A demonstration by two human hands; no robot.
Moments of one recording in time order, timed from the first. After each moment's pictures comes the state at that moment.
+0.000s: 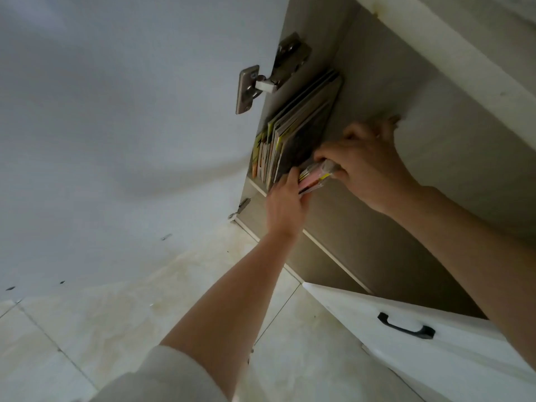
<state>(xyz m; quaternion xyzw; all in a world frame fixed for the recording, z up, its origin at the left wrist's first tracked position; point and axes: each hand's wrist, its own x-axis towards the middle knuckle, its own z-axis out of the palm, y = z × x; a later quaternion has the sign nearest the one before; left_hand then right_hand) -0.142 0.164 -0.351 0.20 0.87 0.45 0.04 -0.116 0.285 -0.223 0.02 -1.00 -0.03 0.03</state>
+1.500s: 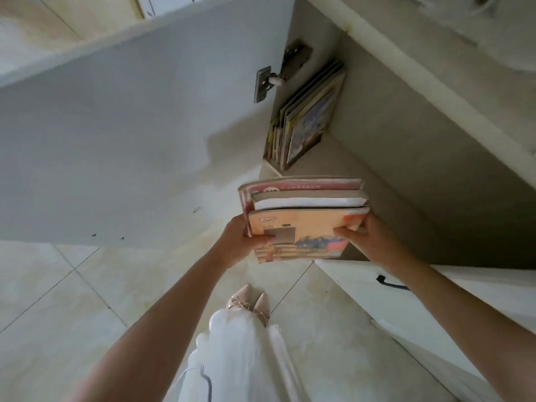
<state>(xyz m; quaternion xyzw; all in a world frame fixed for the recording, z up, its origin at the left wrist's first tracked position) -0.104 -0.004 -0.325 0.17 0.75 0.50 0.40 0.023 0.237 -0.256 -0.33 -0.79 0.50 -0.12</state>
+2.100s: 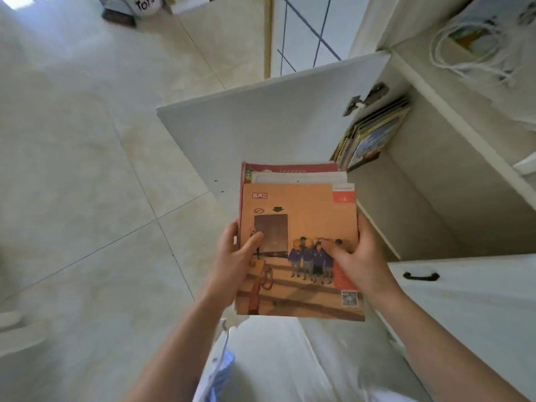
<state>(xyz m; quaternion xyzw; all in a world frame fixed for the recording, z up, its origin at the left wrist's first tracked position) 0.037 -0.166 -0.110 -0.18 0.69 0.65 0.27 0.078 0.048 -0.102 -0.25 -0.78 0.57 -0.07</state>
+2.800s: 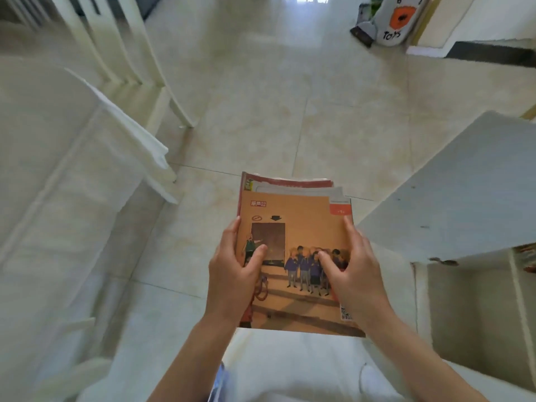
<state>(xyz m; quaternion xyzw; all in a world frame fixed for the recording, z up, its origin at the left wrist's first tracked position) 0.307 -0.441 -0.058 -0.37 0.78 0.50 -0.12 0.208 -0.278 -0.045 0.12 -0.88 0.42 -0.18</state>
